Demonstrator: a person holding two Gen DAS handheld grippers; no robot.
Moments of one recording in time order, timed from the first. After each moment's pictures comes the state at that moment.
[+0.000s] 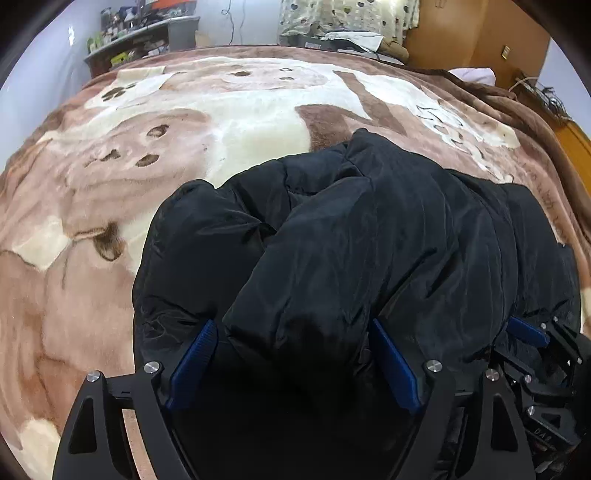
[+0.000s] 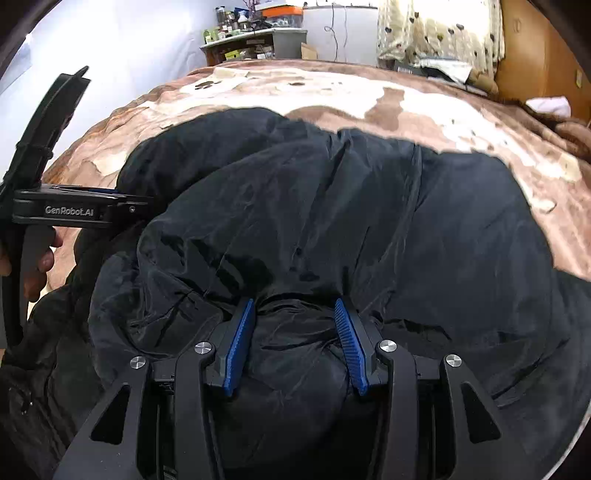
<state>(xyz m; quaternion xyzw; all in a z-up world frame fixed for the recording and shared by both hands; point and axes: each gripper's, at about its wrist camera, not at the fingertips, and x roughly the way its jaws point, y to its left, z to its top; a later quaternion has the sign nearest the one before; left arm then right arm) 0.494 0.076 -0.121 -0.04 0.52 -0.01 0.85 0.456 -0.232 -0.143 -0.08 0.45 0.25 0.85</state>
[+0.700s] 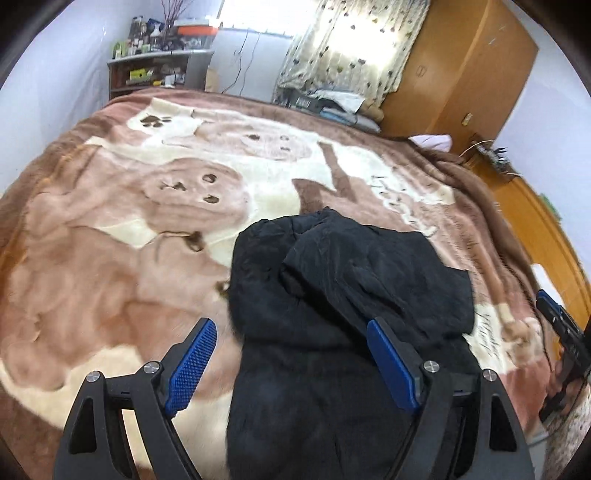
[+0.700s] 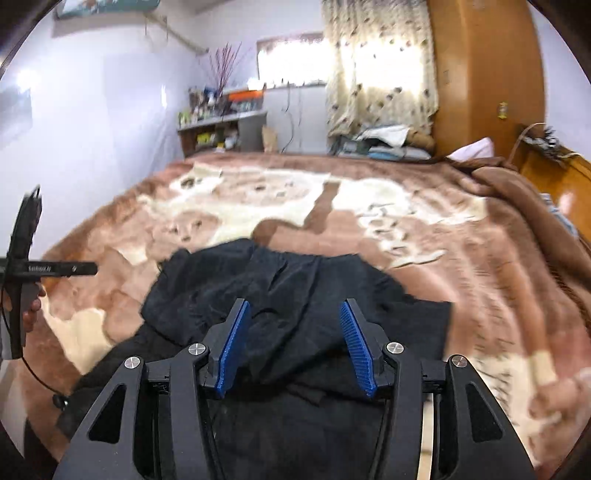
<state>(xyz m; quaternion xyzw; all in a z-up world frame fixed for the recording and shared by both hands) 0.318 0.162 0.049 -0.13 0.44 -0.06 0.89 0.304 -0.346 0.073 -0.02 0.32 0.17 0.93</state>
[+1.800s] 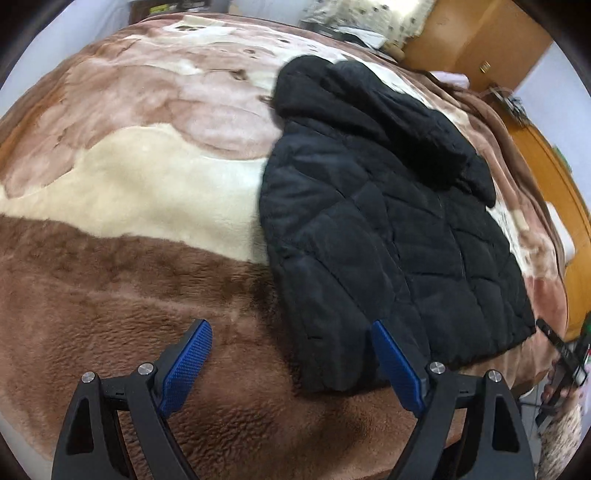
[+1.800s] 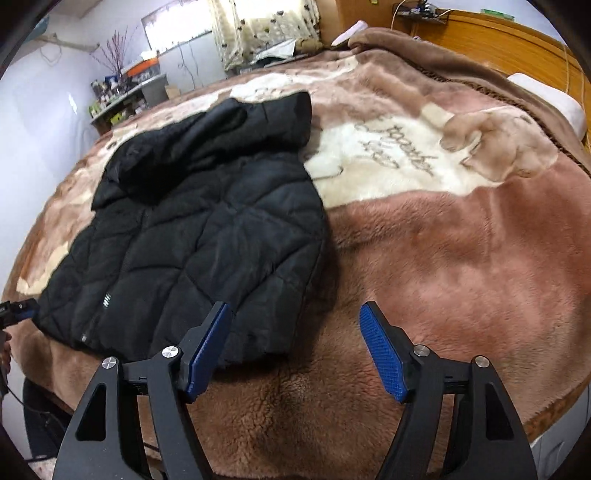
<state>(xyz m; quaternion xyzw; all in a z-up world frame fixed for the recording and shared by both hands) 0.137 0.148 -0.094 -0.13 0.55 -0.05 0.82 0.128 -0.452 -0.090 0.09 0.47 0.04 0.88</state>
